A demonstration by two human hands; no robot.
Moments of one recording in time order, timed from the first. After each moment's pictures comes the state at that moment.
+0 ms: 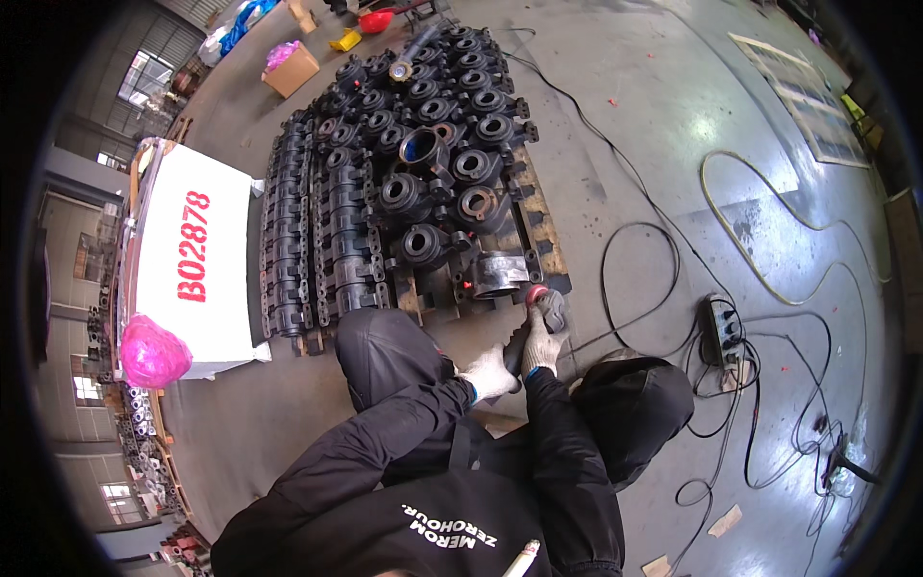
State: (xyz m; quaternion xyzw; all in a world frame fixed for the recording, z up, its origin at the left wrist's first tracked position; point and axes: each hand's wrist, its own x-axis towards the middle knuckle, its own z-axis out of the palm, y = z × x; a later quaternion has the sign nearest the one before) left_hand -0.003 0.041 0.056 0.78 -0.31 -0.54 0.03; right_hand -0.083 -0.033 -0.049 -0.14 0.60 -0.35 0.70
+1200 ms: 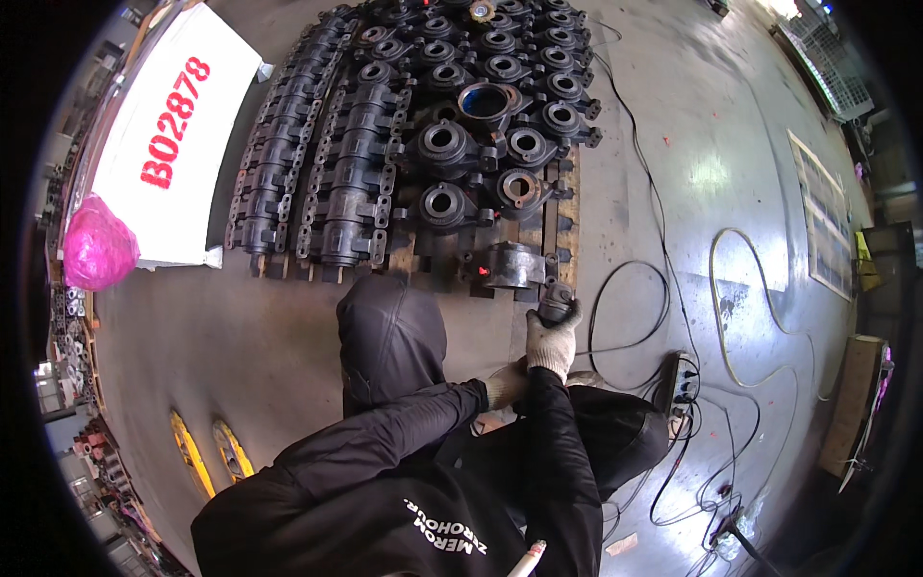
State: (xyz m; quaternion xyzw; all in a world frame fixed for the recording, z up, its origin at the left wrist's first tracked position) left_hand -0.076 0.050 -0.055 0.55 -0.16 -0.65 0.50; right_hand -0.070 -0.068 0.038 -0.65 0.66 -0.07 0.37
